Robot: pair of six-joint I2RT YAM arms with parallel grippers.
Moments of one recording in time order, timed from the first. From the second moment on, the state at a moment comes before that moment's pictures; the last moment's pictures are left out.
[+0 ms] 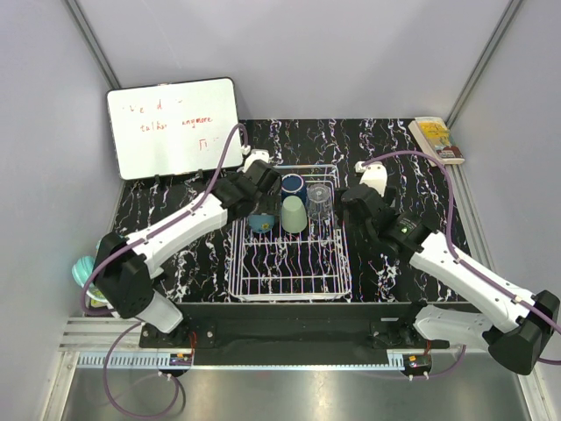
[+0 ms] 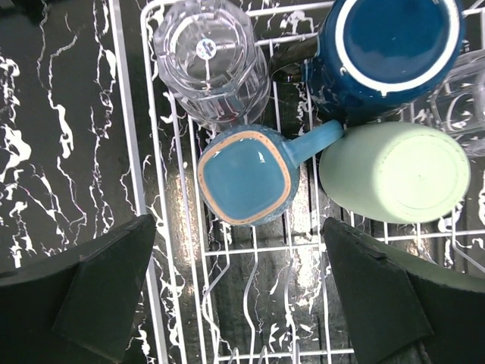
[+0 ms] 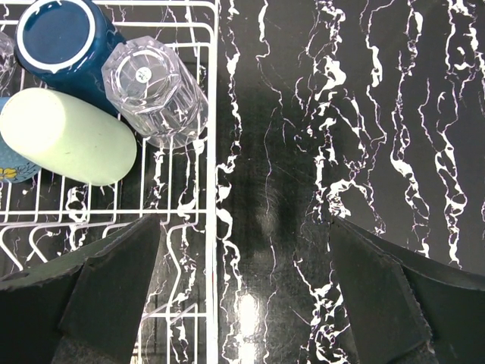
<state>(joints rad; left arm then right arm) -0.73 1.52 1.27 -0.68 -0.44 -0.51 0.79 1.10 1.05 -0.71 0.62 0.50</state>
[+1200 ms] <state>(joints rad) -0.69 1.72 1.27 -0.57 -0.41 -0.58 0.79 1.10 0.98 -0.69 0.60 0.52</state>
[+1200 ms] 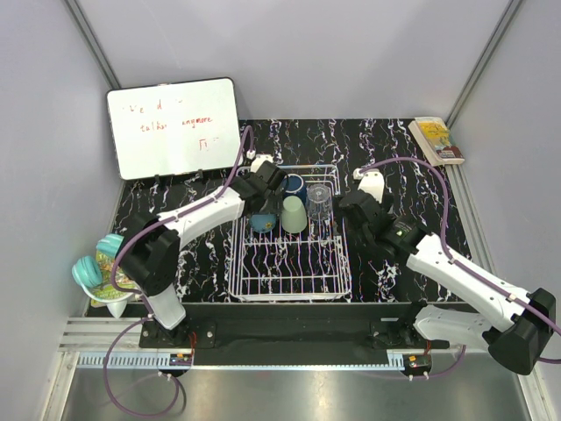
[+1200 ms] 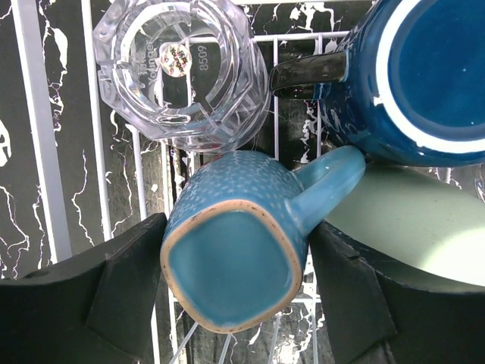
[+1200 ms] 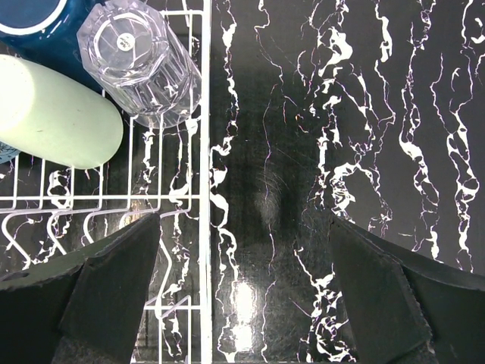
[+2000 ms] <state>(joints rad) -0.69 1.76 1.23 -0.54 -0.40 -0.58 0.79 1.10 0.95 -0.67 0.58 0.54</state>
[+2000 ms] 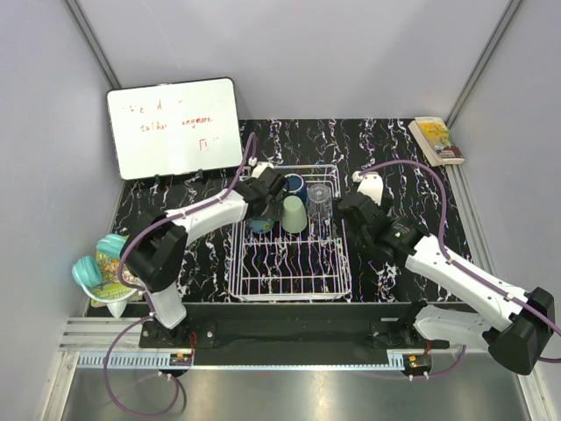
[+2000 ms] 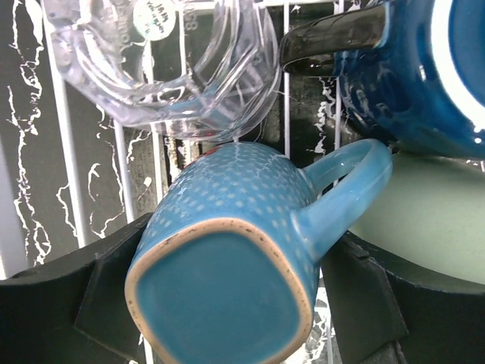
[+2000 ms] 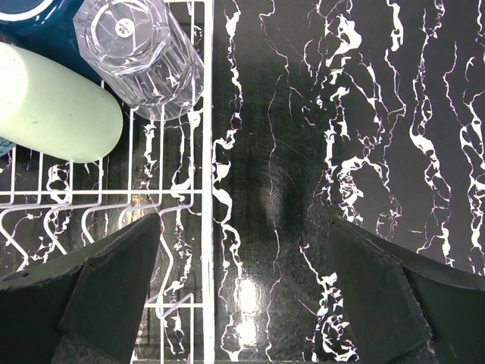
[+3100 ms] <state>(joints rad) -0.69 1.35 1.22 -0.50 -0.14 -0.49 0.79 0.98 0.95 -0.63 0.54 0.54</state>
